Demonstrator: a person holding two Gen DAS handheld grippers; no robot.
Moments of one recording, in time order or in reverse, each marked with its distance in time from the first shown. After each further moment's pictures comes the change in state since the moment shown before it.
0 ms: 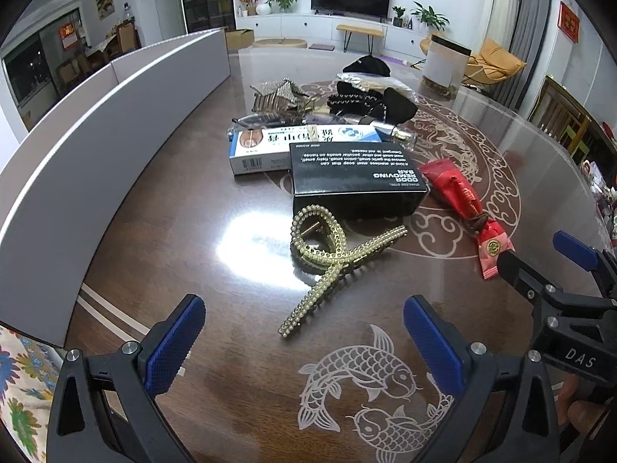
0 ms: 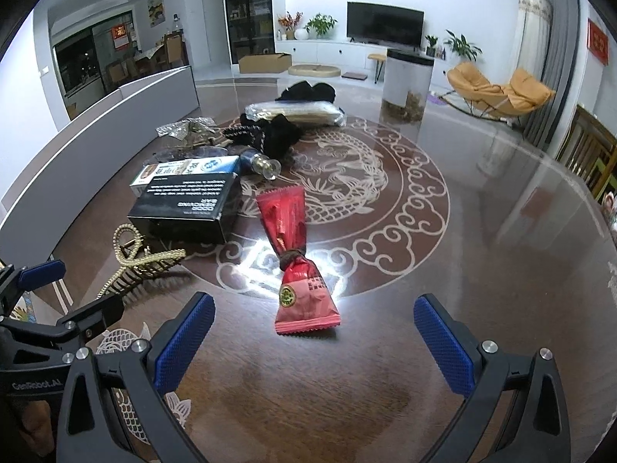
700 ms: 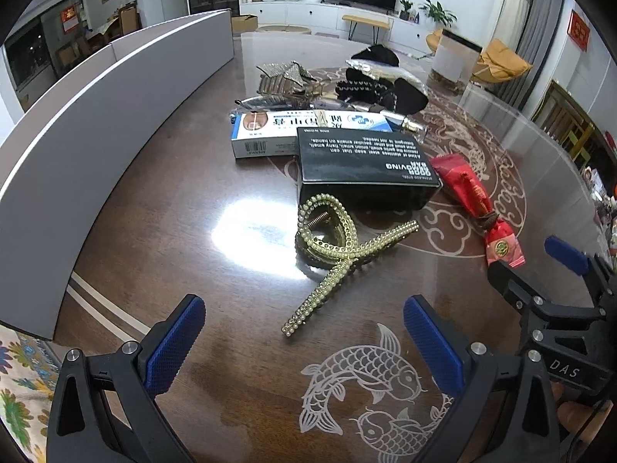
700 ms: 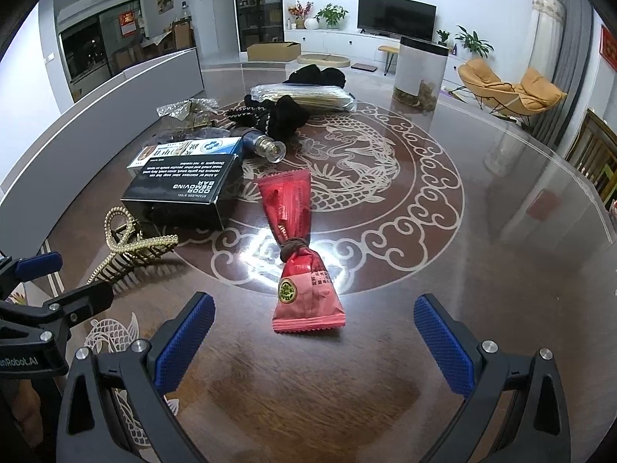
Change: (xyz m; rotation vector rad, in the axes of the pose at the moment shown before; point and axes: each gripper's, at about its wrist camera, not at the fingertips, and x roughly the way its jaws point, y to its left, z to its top) left arm 0.013 0.004 0.002 -0.024 0.054 -0.015; right arm 0.019 0.004 0.000 -0.043 0.044 0.016
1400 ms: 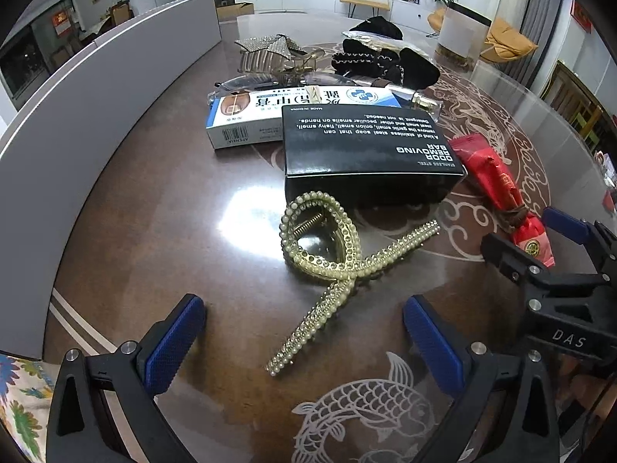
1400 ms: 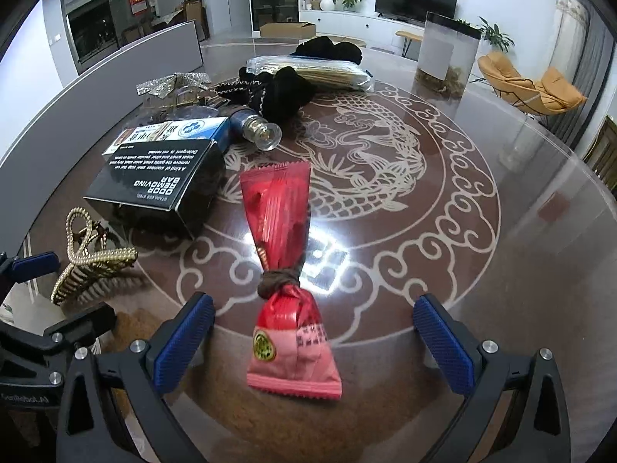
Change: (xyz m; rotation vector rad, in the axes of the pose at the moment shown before) left arm 0.037 -0.013 0.013 0.031 0.052 0.035; right arm 0.051 -0.008 0.021 -0.047 0.069 0.032
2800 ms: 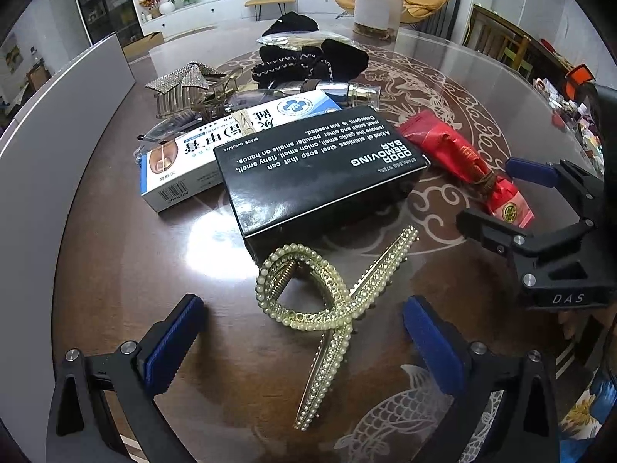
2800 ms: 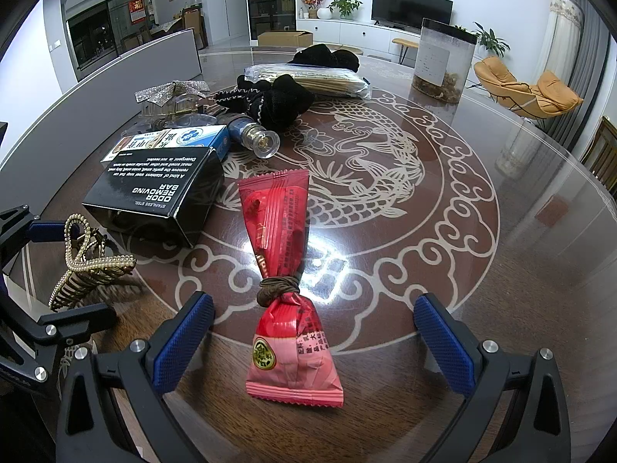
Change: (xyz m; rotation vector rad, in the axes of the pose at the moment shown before) left arm 0.016 -0.008 0.025 0.318 -0.011 -0.157; right arm -0.002 0.001 -0.002 0.008 -0.034 -0.006
